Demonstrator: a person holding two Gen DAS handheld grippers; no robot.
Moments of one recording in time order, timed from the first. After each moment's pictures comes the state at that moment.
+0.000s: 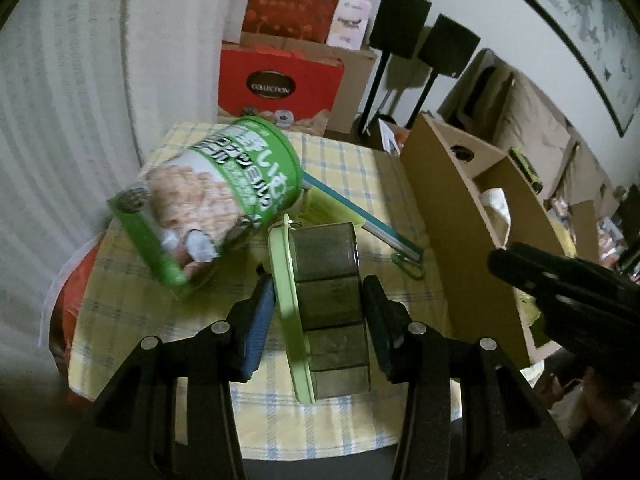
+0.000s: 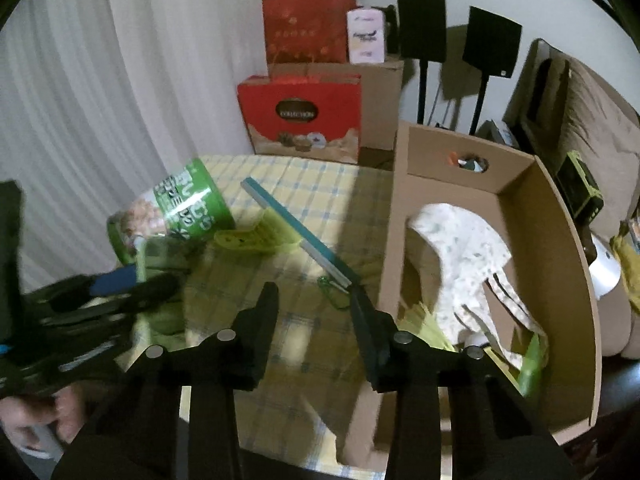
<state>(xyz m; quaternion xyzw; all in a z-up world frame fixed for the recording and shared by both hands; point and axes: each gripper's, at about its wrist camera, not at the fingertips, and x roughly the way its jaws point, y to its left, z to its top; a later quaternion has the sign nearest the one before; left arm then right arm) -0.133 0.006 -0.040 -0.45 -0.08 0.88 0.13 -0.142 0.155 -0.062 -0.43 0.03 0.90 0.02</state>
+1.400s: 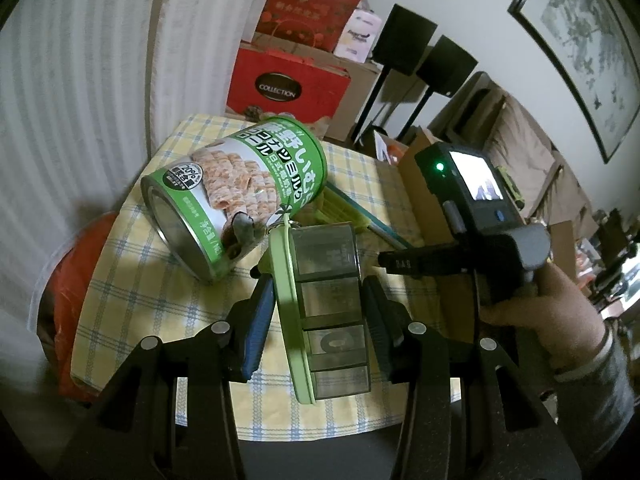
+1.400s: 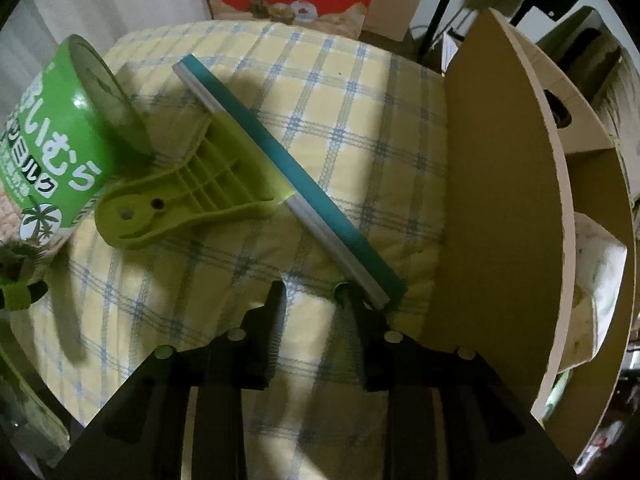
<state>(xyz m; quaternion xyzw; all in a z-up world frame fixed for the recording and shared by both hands) -0.119 -0.036 -0.045 -0.44 -0.13 0.88 0.15 -0.266 0.141 -0.165 -0.64 -0.02 0.77 0.06</state>
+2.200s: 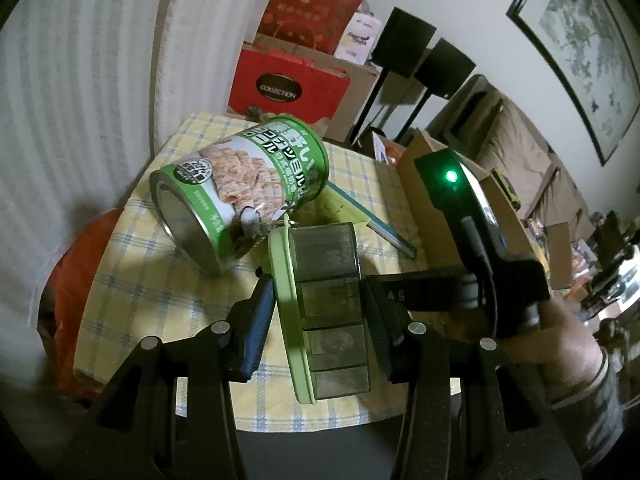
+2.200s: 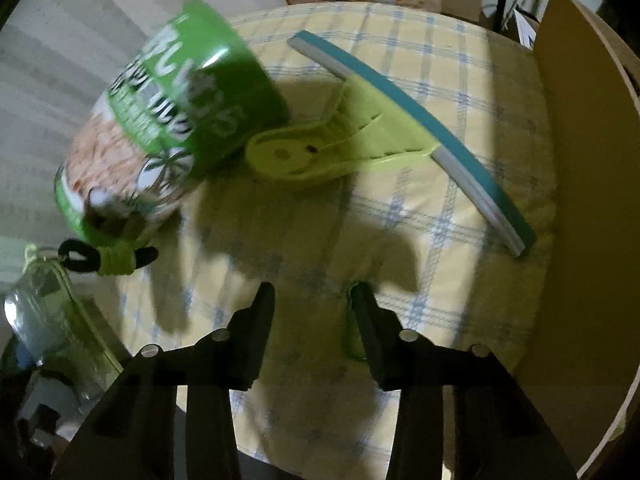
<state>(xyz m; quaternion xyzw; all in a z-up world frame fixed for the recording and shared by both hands) -0.109 -0.045 -0.043 -0.43 -0.13 0.88 0.16 -0.230 0.105 -0.154 -0.62 0.08 0.78 -0.07</state>
